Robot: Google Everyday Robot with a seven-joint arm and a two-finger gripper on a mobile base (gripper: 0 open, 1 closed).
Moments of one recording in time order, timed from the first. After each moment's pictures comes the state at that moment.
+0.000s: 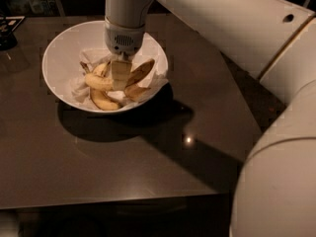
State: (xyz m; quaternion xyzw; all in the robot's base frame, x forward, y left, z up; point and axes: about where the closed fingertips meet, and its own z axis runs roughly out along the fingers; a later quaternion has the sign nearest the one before) arm 0.572 0.090 0.901 -0.73 0.68 0.06 0.10
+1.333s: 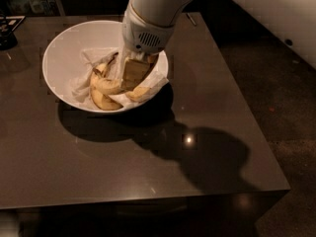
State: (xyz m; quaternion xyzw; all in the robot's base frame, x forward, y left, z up) arm 0.519 0.061 0.951 -0.72 0.66 0.07 0.21
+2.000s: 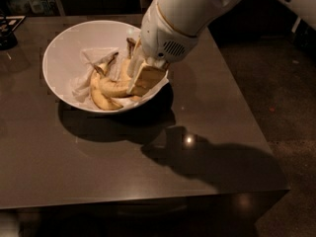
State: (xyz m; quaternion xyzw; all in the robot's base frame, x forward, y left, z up) arm 0.489 0.042 0.965 -0.73 0.62 0.10 0.27
